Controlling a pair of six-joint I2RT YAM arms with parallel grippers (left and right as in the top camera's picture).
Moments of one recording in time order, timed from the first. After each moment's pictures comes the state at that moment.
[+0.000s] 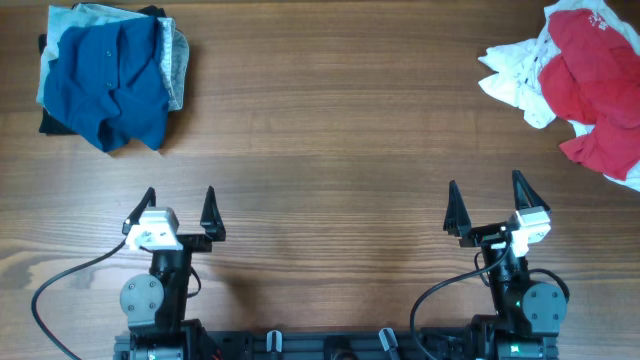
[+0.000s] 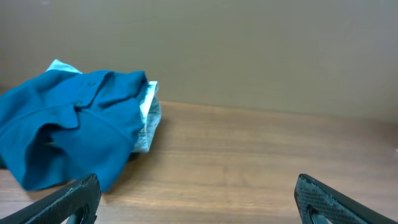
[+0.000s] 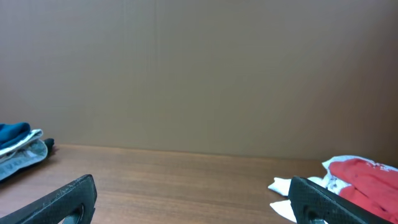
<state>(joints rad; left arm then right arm) 0.09 0.01 0.01 0.00 0.12 -0.15 -0.04 0.02 0.01 0.21 -0.20 0.05</state>
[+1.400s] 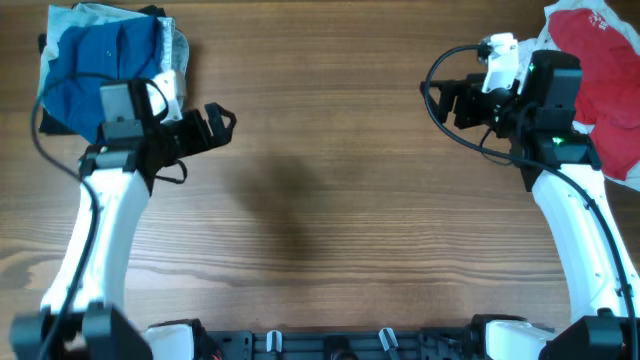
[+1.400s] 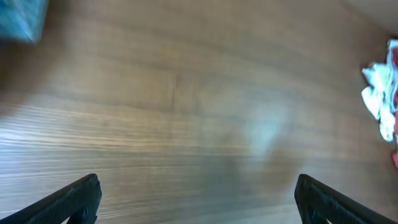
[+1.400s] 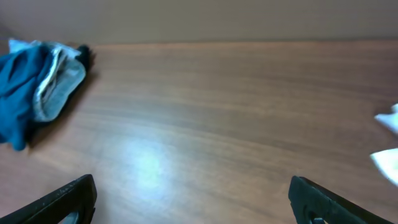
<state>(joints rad) 0.08 1.47 1.04 -0.54 0.44 -0.25 -0.05 1.41 1.09 -0.30 -0.47 0.03</state>
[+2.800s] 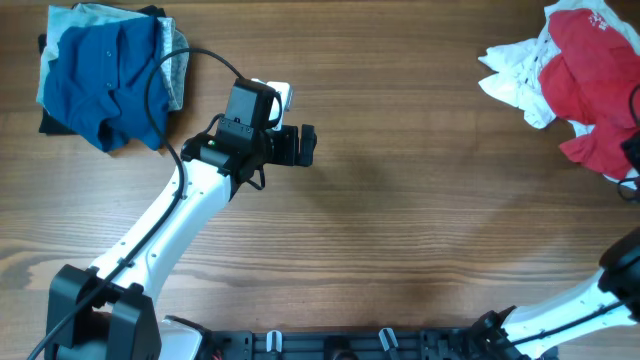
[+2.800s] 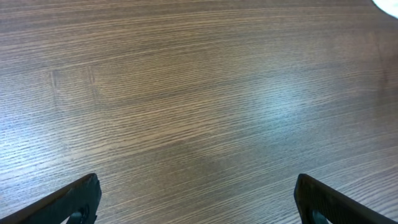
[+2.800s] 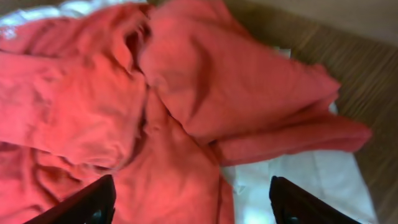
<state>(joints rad) -0.39 1.54 1.08 -0.47 0.15 -0.26 -0.86 1.99 1.12 0.17 -0.17 0.19</state>
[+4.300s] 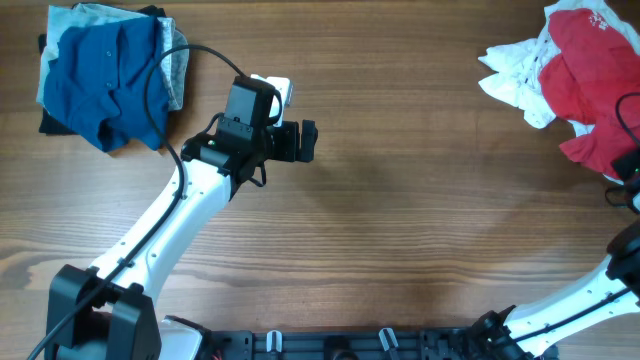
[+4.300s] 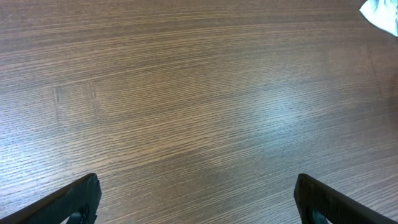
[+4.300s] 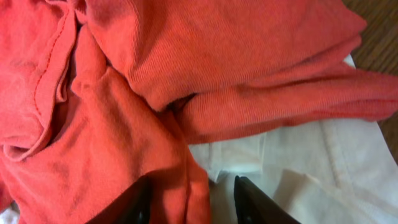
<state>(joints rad) -0.39 1.54 1.08 -0.43 0.14 -0.26 -0.86 2.09 1.14 0.18 -0.14 0.16</state>
